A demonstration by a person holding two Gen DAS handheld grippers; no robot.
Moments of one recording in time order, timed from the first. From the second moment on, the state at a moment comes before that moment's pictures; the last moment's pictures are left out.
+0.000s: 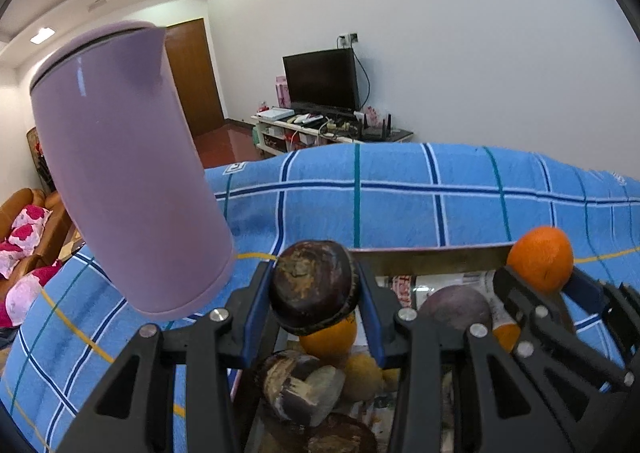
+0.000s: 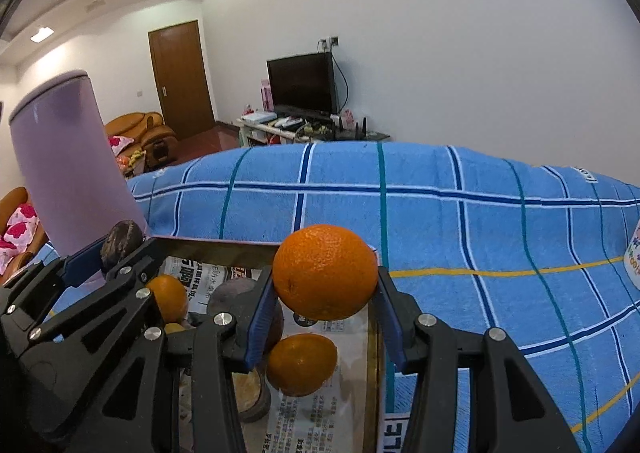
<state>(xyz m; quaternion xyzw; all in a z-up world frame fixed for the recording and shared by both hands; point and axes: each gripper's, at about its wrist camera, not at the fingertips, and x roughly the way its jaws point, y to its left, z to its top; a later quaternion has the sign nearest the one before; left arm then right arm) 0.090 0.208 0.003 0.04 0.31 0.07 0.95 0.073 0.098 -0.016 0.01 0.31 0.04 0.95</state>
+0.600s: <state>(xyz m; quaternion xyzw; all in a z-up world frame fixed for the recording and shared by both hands) 0.089 0.213 -0.003 0.05 0.33 0.06 0.94 0.079 0.100 -0.016 0.03 0.31 0.08 0.95</state>
